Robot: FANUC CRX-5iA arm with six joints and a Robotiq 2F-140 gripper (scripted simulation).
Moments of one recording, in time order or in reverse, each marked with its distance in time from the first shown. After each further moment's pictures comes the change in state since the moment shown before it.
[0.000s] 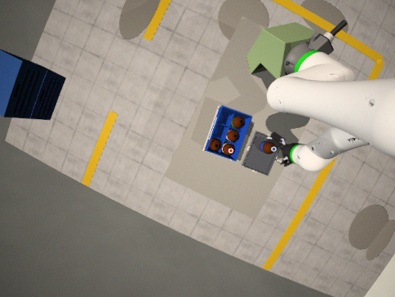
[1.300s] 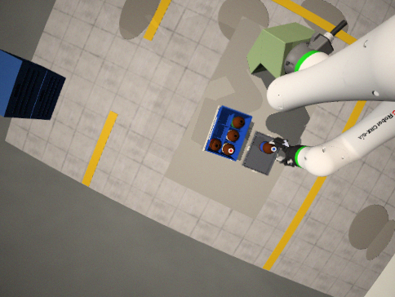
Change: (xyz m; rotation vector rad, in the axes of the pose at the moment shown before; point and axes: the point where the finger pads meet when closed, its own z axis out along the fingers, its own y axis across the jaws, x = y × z) arm -0.014 -0.002 -0.060 0.001 -0.009 0.001
